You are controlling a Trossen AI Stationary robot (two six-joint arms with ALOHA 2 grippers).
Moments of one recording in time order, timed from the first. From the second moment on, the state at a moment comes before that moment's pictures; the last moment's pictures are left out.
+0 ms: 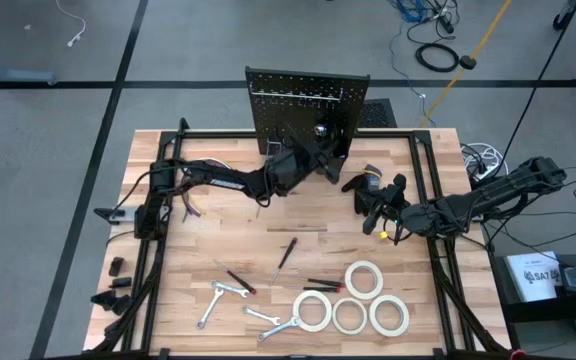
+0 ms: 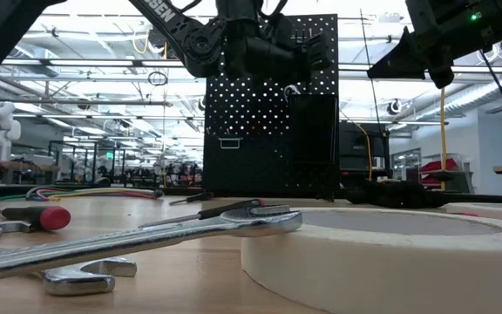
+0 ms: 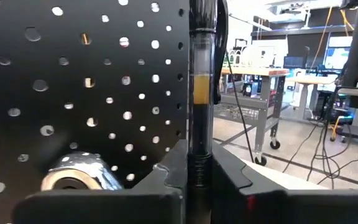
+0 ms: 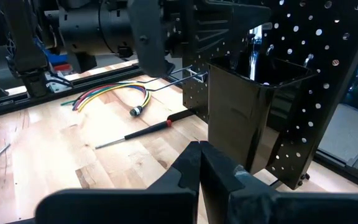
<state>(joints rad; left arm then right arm) 0.18 2.05 1.34 0.87 -0.49 0.07 0.32 0.86 0.42 0.10 0.94 0.37</state>
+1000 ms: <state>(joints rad) -0.04 1.77 1.34 0.13 -0.42 0.15 0.32 0.86 0.42 0.10 0.78 0.30</state>
